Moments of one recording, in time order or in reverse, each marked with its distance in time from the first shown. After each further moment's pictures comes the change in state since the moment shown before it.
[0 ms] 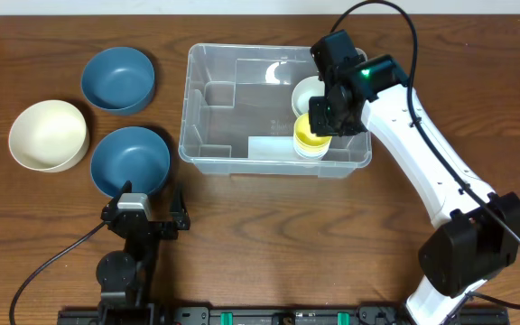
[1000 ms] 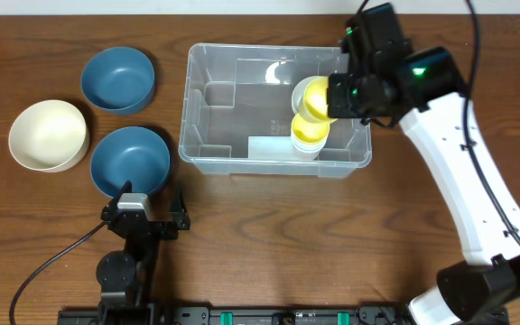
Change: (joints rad) left arm 0.000 0.000 0.000 0.000 0.000 0.000; right arm -0.035 -0.122 0.137 -0.074 -0.039 -0.029
